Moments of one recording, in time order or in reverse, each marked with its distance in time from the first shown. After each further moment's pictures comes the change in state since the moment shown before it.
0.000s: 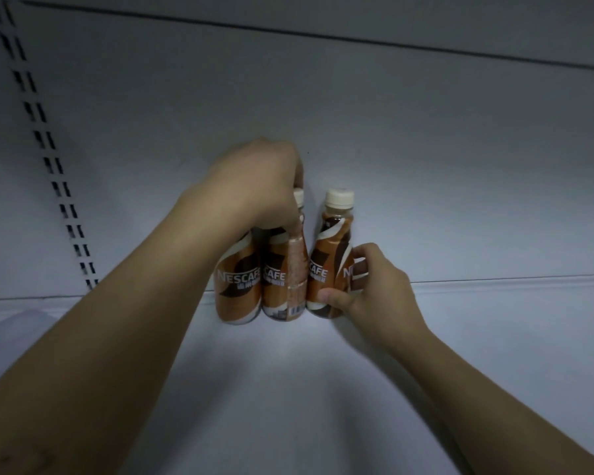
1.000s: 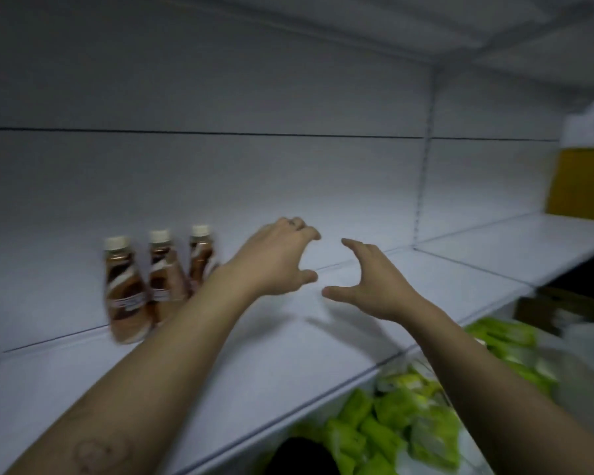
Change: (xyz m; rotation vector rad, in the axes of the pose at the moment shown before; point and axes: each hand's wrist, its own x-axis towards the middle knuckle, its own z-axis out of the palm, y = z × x) left_hand -0.062 0.151 0.024 -0.089 0.034 0.586; right_hand -0.103 0.028 -0.175 -0.374 0.122 0.097
